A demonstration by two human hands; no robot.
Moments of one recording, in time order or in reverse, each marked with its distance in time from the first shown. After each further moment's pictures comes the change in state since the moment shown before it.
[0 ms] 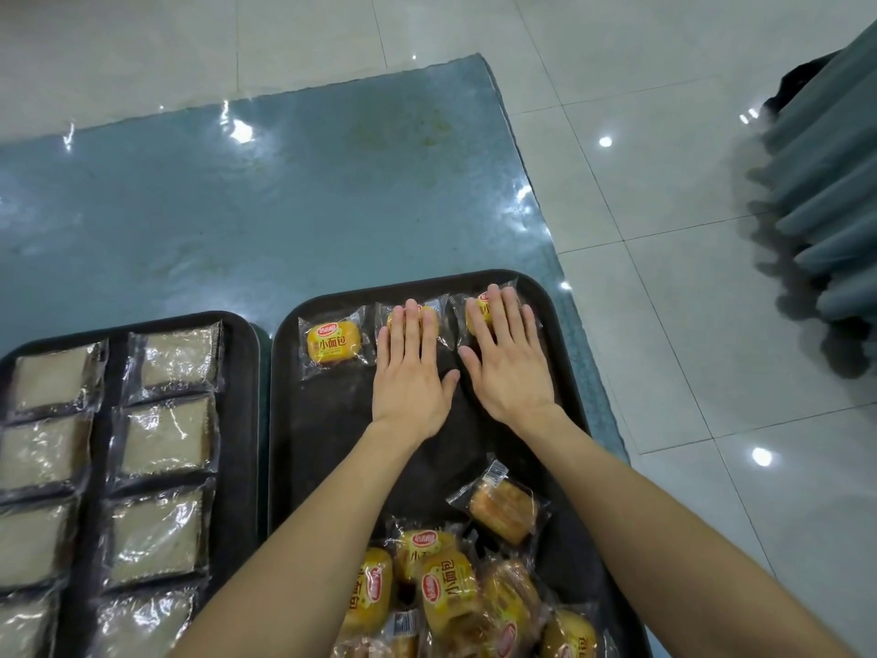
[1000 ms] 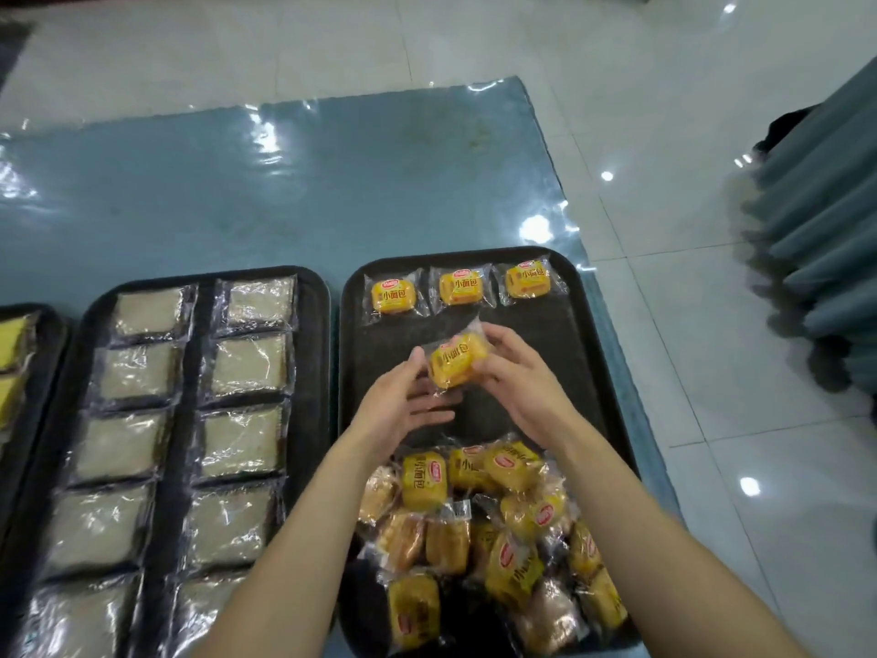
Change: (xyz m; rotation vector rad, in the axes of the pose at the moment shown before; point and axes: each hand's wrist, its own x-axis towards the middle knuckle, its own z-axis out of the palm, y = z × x) left_hand -0.151 -0.059 -0.083 -1.769 -0.340 -0.494; right_hand -0.106 -0.107 -0.110 1.527 -0.293 0.425
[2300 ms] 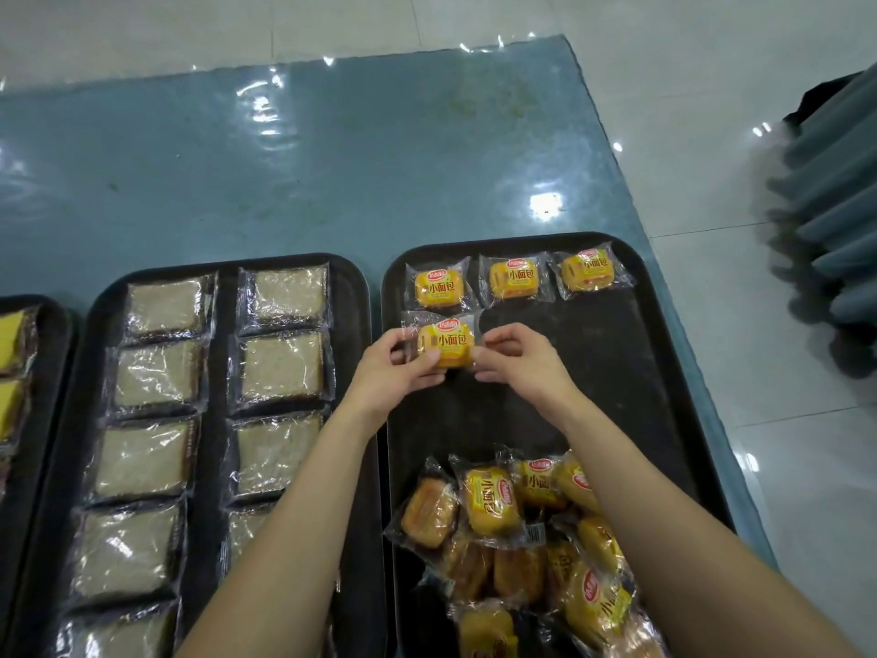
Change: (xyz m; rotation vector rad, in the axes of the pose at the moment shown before) left_hand 0.053 0.022 -0.093 0.141 0.061 0.059; right_hand 0.081 0.032 0.049 -0.247 0.123 0.137
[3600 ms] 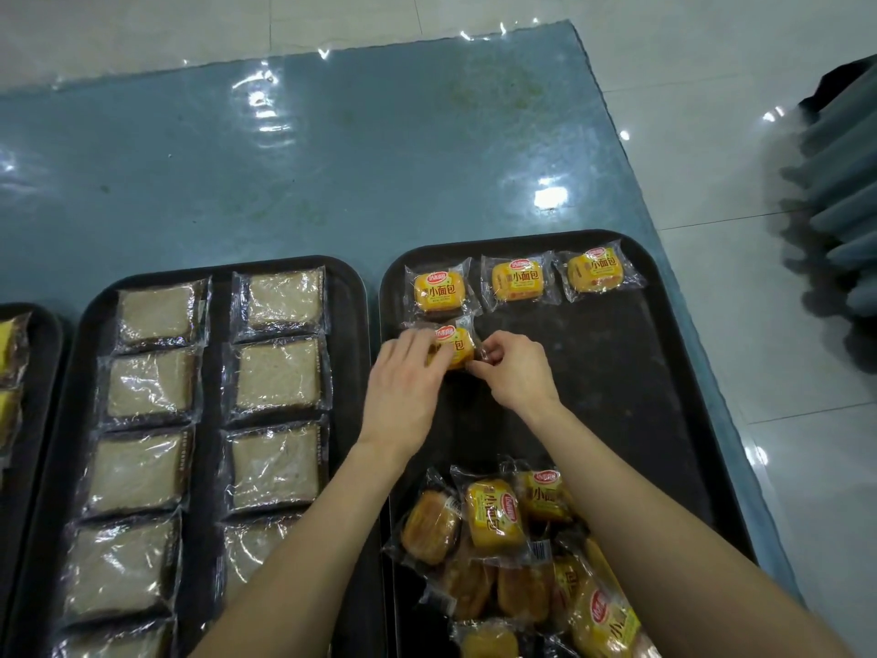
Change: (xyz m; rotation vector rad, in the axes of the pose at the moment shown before) left_hand -0.003 -0.017 0.022 1.483 0.284 0.760; right_hand 0.032 0.013 0.020 -0.602 0.148 -0.042
